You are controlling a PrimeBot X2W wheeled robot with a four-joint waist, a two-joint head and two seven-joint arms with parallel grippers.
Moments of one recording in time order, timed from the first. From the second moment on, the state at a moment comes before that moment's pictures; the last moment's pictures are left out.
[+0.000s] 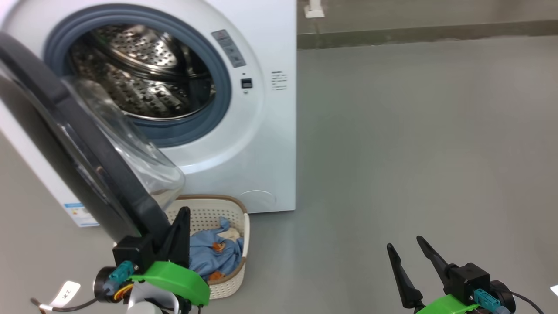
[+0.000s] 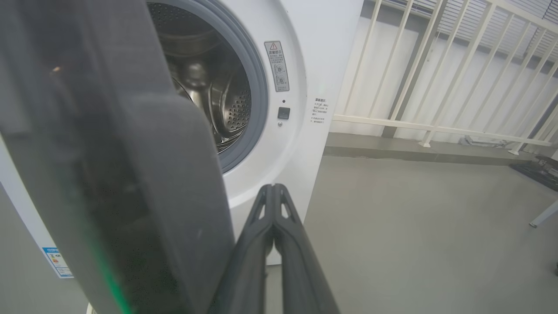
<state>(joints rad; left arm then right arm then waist) -0.24 0.02 -0.22 0.41 -0.33 0.02 -0.26 -0.02 -0.05 0.05 0.27 0.10 0.13 -0.25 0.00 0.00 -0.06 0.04</state>
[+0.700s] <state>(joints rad) -0.18 0.02 -0.16 0.42 -0.30 0.02 -0.26 -0.02 -0.05 0.07 0.28 0.13 0.13 -0.25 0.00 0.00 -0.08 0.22</state>
